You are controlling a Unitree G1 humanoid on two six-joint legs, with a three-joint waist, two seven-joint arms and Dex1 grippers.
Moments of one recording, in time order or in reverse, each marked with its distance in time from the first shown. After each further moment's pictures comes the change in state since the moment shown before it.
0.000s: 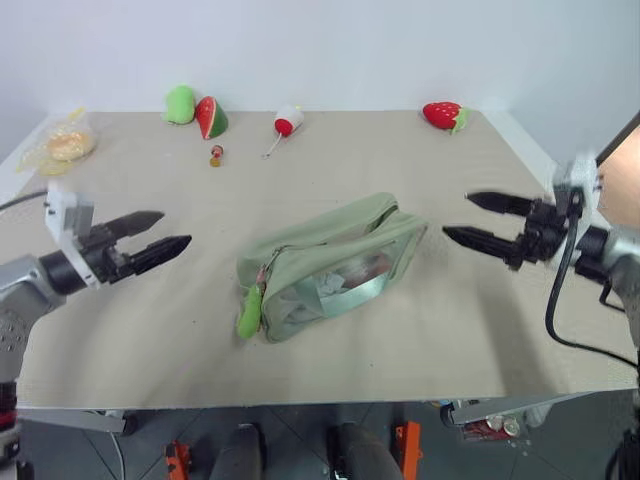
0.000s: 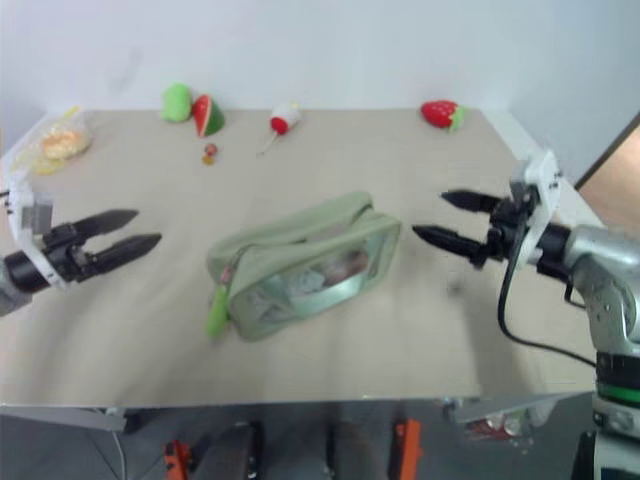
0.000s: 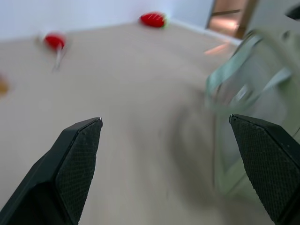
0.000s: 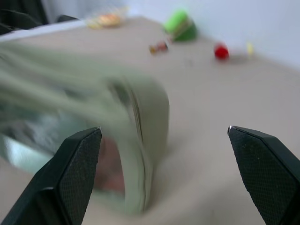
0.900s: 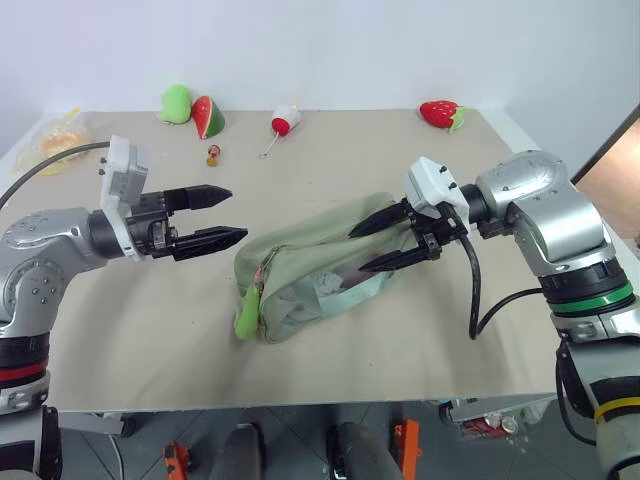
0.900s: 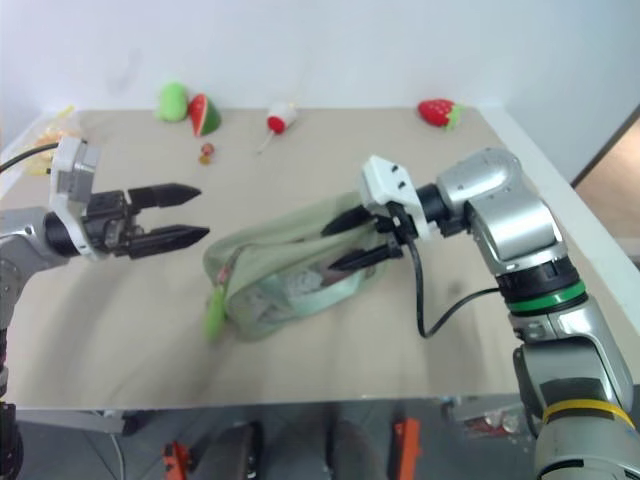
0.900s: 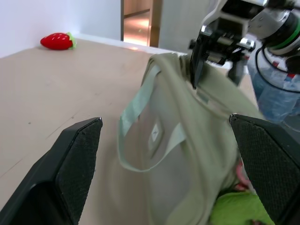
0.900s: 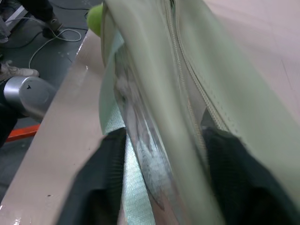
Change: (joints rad) left arm -0.162 -0.021 -0.126 -0.098 -0.087 0.115 -0.121; right arm -0.374 0.164 0.534 0.159 -0.293 -0.233 0.472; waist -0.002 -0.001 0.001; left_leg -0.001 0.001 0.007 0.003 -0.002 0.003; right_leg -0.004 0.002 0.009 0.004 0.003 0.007
